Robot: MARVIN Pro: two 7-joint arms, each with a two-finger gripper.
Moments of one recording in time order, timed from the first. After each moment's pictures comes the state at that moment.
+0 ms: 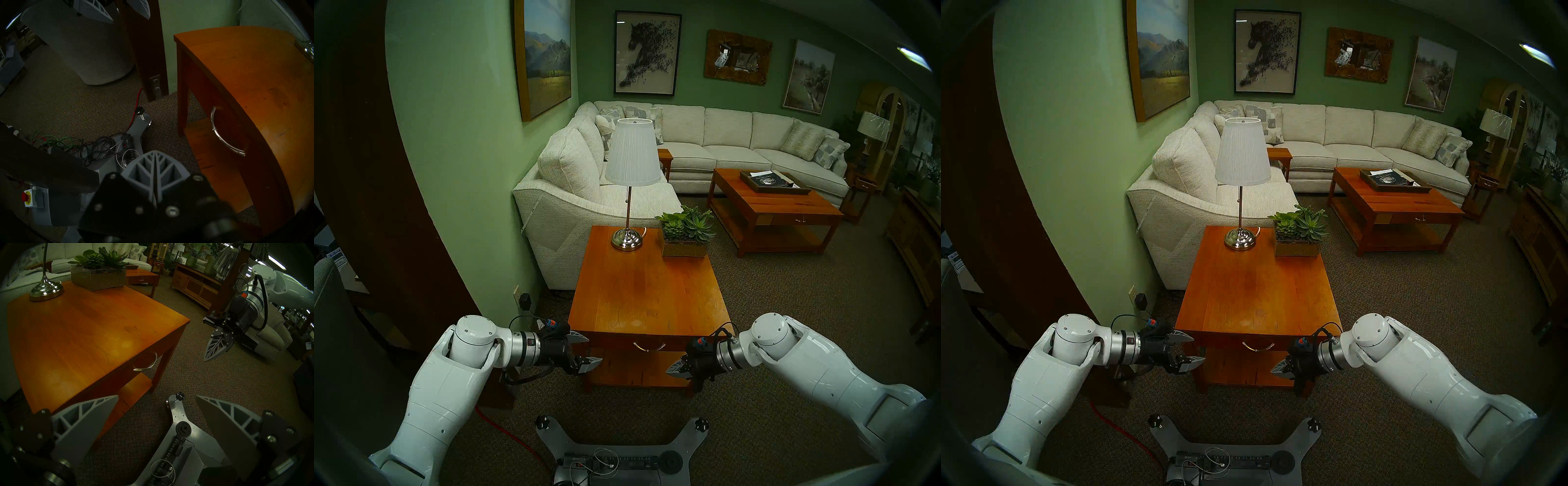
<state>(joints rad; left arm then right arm) 1.65 -1.14 -1.52 -1.52 -0.02 0.38 -1.09 -1.32 -0.86 0.91 -1.26 0.21 0.15 1.02</state>
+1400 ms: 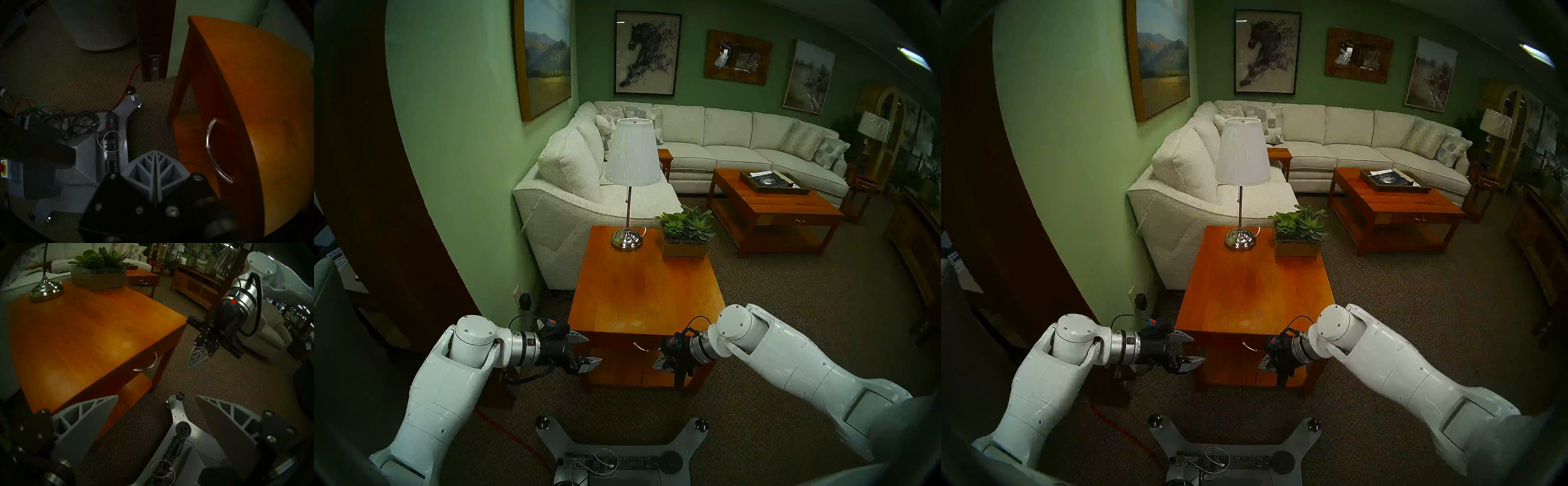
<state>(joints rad) 1.65 -1.14 -1.52 -1.52 -0.02 0.38 -1.10 -1.27 -0.95 0.81 -1.36 -0.11 0.26 0.88</state>
